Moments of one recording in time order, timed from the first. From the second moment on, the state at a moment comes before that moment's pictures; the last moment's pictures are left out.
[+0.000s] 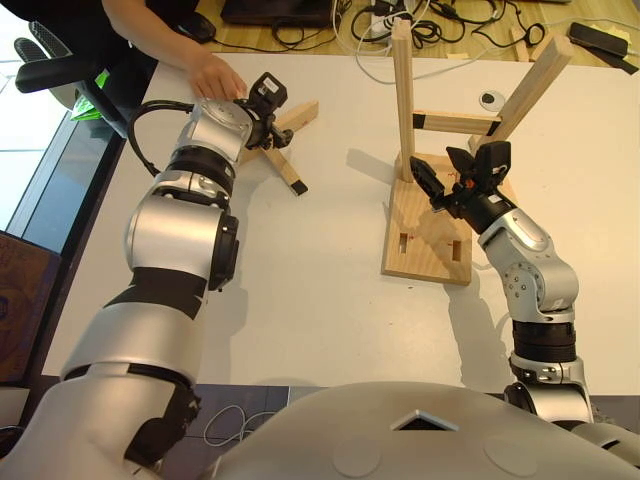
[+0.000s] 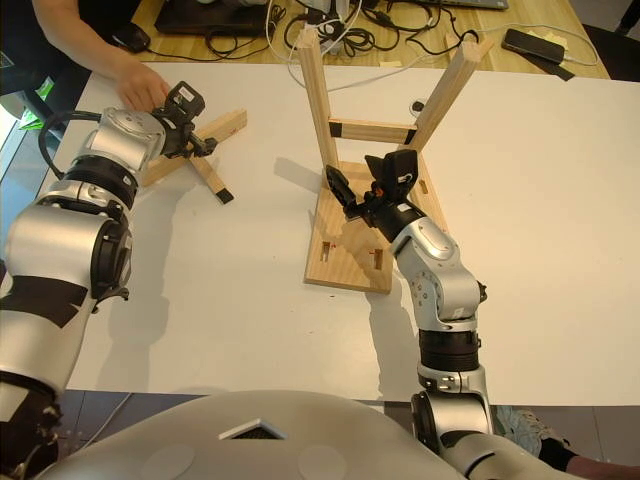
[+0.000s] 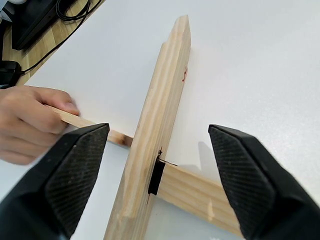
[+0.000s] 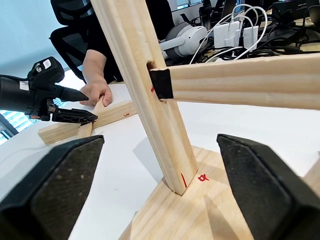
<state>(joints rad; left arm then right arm) -1.09 0.34 -0.14 1.37 0.31 0.18 -0.49 -0.12 -0.15 0.01 -0.18 0.39 0.49 0.36</state>
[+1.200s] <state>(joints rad) -1.03 0.34 -0.19 1.36 0.34 0.12 -0.79 -0.12 -0.14 0.00 -0.18 0.38 0.50 0.34</state>
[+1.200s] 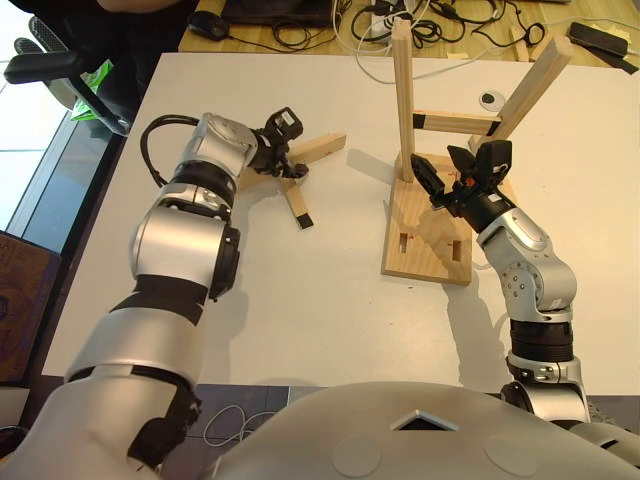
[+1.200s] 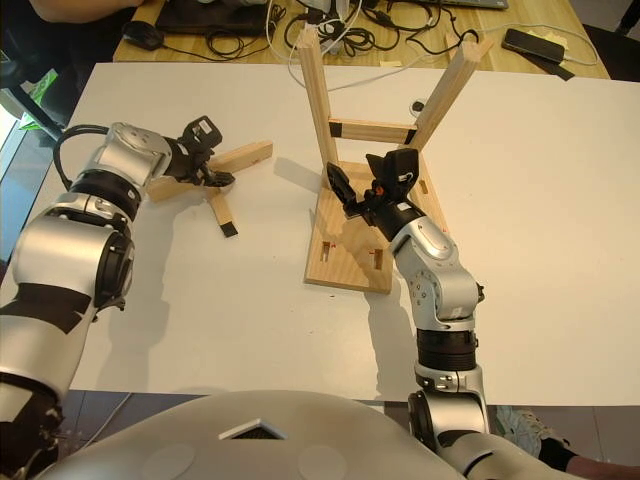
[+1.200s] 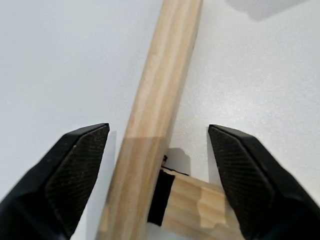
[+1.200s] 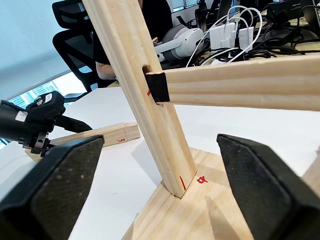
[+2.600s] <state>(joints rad) -1.06 0.31 -0.27 1.36 0.40 0.09 -0.83 -0.13 -0.13 0.00 -0.17 0.38 0.50 0.34</state>
